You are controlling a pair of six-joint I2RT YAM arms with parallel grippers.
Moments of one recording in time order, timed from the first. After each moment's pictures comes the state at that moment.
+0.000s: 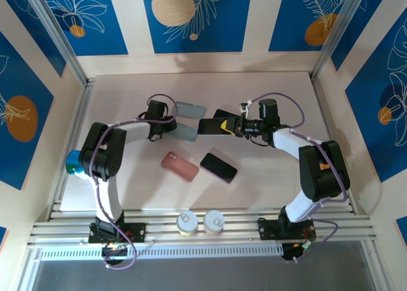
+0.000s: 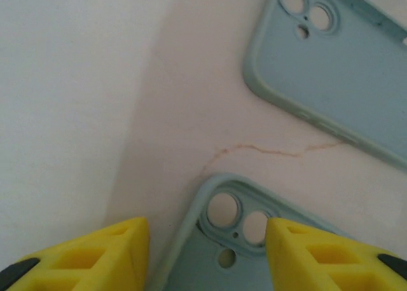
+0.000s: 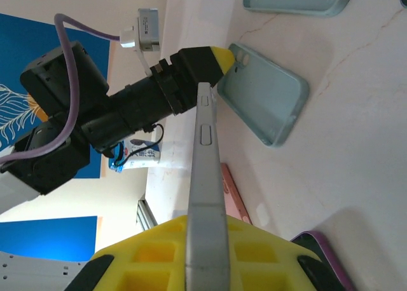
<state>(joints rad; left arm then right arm) -0.35 1.96 1.15 -0.06 0.00 -0.55 0.20 1.62 0.88 0.10 -0.93 0.74</state>
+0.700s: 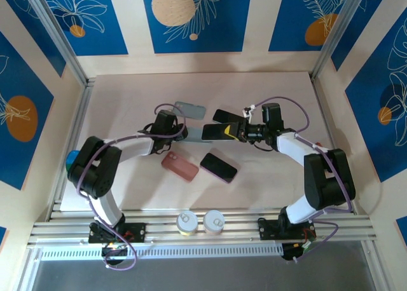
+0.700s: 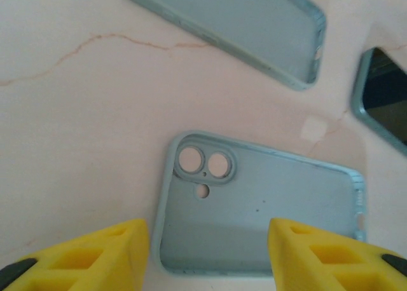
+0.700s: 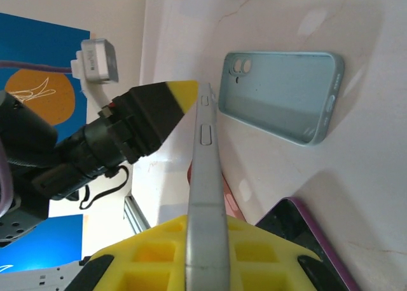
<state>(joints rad) -0.49 1.73 0.94 0.02 -0.02 -0.69 0.21 1.53 0.83 -0.01 -0.88 0.68</state>
